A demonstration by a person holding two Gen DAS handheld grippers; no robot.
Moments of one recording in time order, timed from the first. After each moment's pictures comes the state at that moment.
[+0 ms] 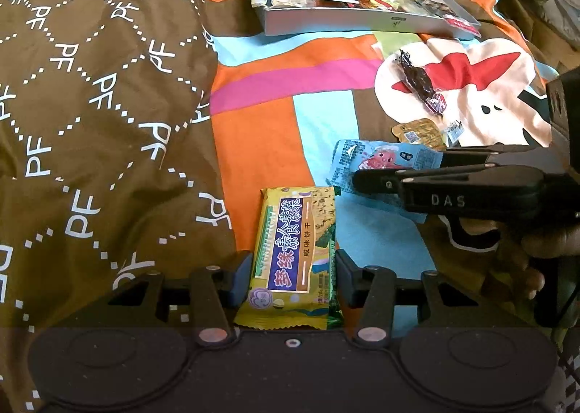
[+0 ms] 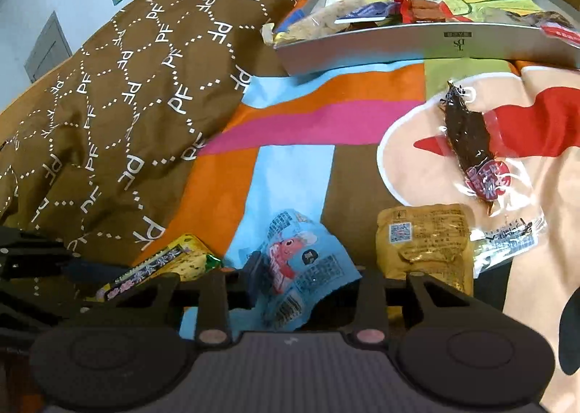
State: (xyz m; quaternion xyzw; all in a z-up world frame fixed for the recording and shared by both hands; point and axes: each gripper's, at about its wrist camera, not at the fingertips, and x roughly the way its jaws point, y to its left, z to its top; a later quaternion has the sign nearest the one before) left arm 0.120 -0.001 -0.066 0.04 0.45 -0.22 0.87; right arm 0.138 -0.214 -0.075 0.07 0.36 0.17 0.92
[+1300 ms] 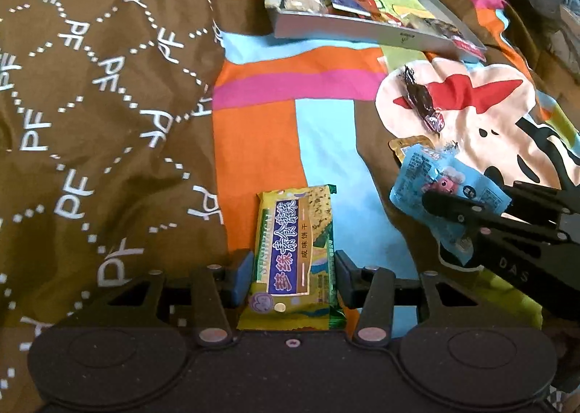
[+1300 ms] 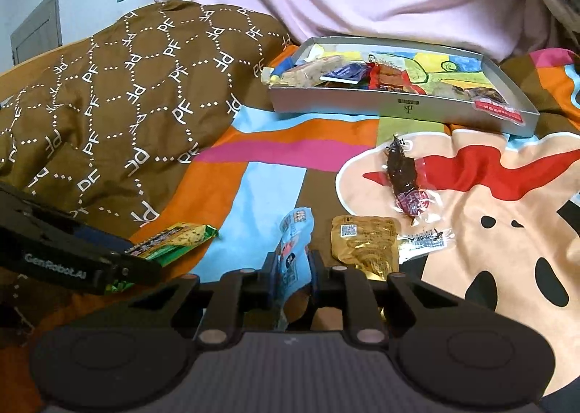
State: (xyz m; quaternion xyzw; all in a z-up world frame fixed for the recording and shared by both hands) left arm 0.125 0.003 -0.068 -0.01 0.46 -0.22 0.86; right arm 0.067 -0.202 -0.046 -0.02 0.30 0.08 0.95
